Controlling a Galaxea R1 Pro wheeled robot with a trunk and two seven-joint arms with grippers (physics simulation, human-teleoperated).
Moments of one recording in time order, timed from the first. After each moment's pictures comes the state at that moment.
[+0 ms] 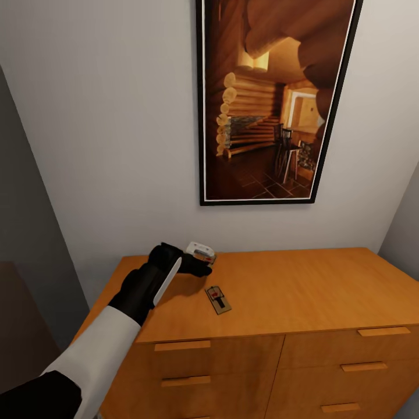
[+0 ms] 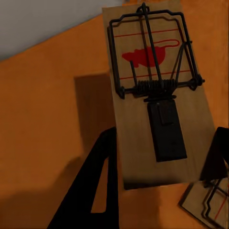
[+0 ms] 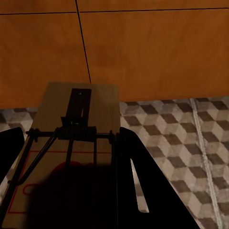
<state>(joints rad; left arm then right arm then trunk) -0.89 -0.11 -0.39 -1.05 0.06 1.01 -0.17 -0.21 0.00 0.09 -0.01 -0.07 -0.57 -0.05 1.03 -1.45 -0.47</state>
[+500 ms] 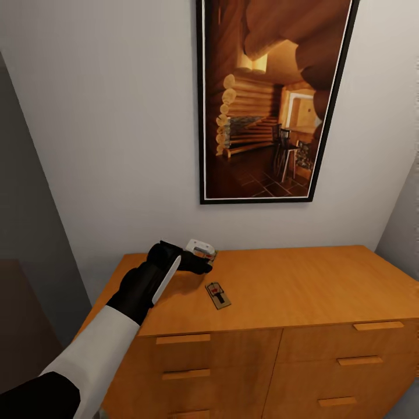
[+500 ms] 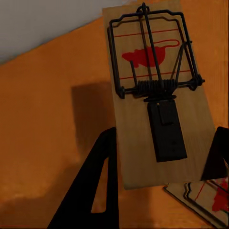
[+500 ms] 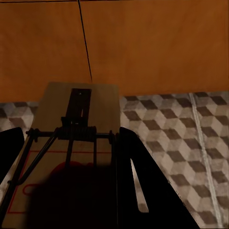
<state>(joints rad) -0.89 -0.11 -0.39 -1.08 0.06 1.01 -0.17 -0.21 0.00 0.09 -0.01 -0.07 -0.57 -0.05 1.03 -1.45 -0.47</state>
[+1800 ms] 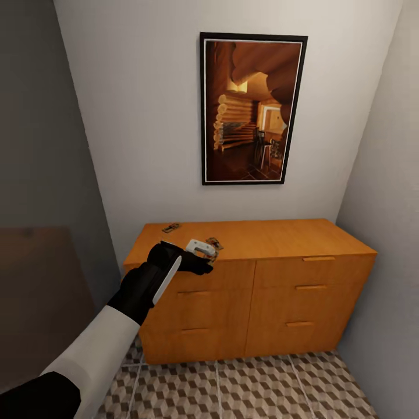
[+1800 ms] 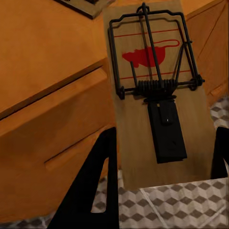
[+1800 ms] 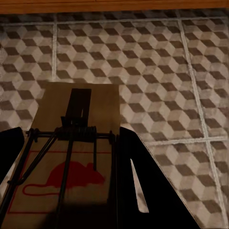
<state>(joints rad) -0.89 -0.11 -0.39 -1.07 0.06 1.01 -0.17 -0.21 0.00 0.09 -0.01 -0.07 -0.57 -0.05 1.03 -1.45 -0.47</state>
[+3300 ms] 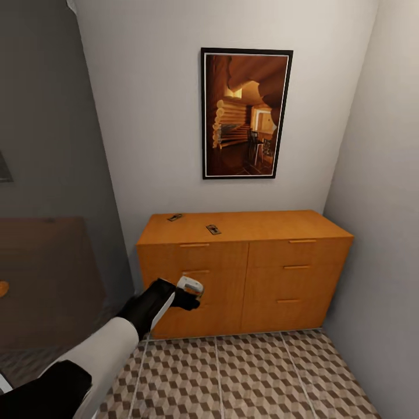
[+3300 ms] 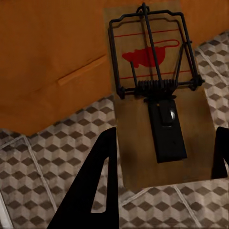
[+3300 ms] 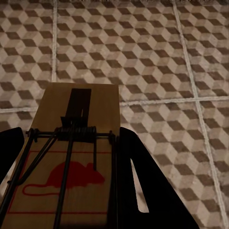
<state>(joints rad) -0.88 -0.10 -0.39 -0.52 0.05 0.63 -0.18 -0.21 0.00 0.09 -0.02 -0.07 -0.58 -0.05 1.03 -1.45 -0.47</state>
